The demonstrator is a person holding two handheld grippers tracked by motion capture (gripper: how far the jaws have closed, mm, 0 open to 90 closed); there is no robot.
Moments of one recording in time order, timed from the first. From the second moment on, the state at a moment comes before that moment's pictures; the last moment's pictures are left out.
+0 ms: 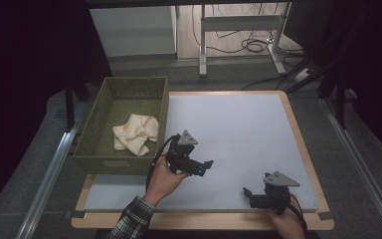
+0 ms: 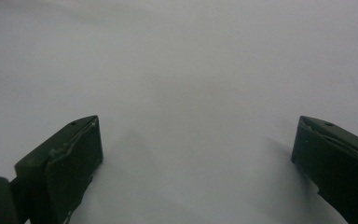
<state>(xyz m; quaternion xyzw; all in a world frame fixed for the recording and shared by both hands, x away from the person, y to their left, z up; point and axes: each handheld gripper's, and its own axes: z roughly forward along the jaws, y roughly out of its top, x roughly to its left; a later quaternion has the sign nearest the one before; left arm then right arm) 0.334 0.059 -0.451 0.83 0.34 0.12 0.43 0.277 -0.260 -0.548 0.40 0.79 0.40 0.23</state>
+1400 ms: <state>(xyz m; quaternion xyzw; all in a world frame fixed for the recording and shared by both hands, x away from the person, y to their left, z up) 0.410 0.132 -0.404 0.82 0.39 0.16 0.38 0.277 -0.261 -0.548 0.40 0.79 0.40 0.23</state>
